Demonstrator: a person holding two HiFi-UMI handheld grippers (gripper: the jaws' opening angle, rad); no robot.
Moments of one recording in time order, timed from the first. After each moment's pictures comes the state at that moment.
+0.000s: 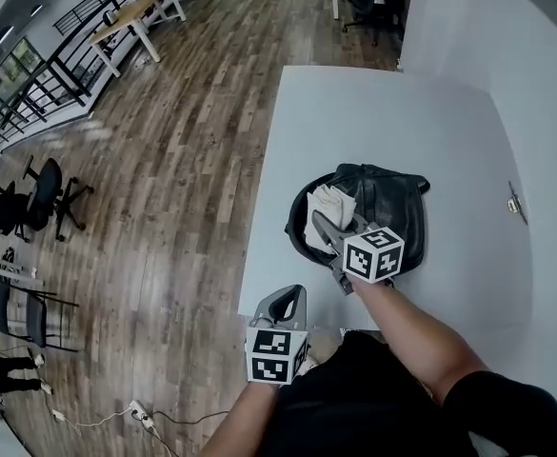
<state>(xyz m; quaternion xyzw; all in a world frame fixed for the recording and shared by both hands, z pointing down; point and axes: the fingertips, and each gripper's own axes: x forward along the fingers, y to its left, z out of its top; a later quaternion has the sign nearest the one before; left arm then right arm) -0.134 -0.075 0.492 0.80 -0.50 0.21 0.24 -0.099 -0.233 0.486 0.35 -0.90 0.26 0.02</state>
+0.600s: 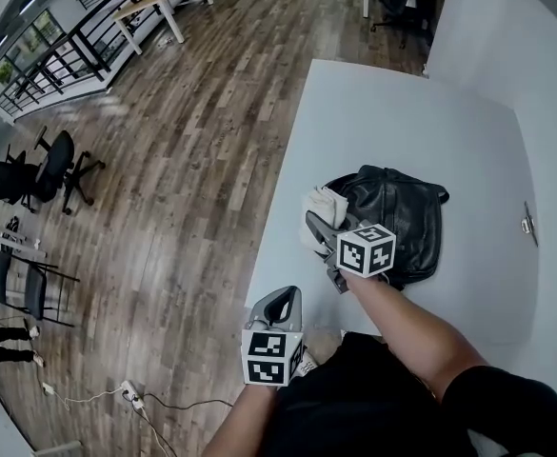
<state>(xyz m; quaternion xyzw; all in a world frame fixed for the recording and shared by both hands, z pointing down) -0.173 -0.071 0.507 0.76 -0.56 0.20 0.25 -0.160 -0.238 0.521 0.29 -0.91 0.29 0.05</state>
